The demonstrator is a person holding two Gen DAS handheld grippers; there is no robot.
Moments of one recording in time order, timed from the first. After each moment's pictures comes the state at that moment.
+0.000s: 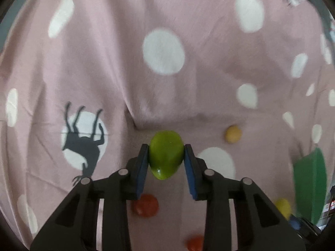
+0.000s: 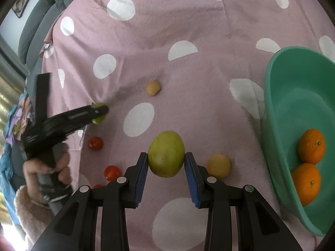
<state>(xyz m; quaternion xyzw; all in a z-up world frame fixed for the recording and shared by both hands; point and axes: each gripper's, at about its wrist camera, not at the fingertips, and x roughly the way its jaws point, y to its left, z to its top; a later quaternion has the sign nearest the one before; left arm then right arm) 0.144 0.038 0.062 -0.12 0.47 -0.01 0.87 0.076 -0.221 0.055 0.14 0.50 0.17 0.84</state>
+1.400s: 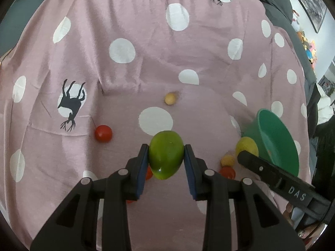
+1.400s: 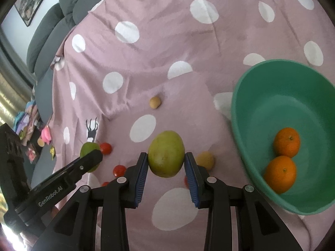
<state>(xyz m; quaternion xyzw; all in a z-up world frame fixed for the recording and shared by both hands) 0.039 -0.025 0.094 -0.12 0.43 -0.08 0.89 0.046 -0.248 0.079 0.16 0.45 0.16 0.86</state>
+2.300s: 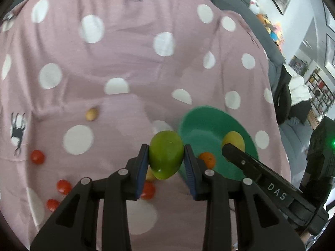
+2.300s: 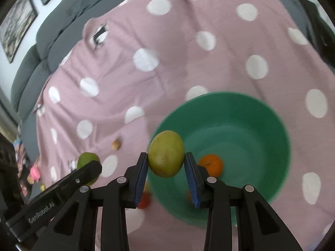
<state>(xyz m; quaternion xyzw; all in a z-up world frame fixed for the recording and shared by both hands) 0.056 -0.145 0.133 -0.09 0.41 -0.21 0.88 0.024 -0.350 0.111 0.21 0.37 0.04 0.91</state>
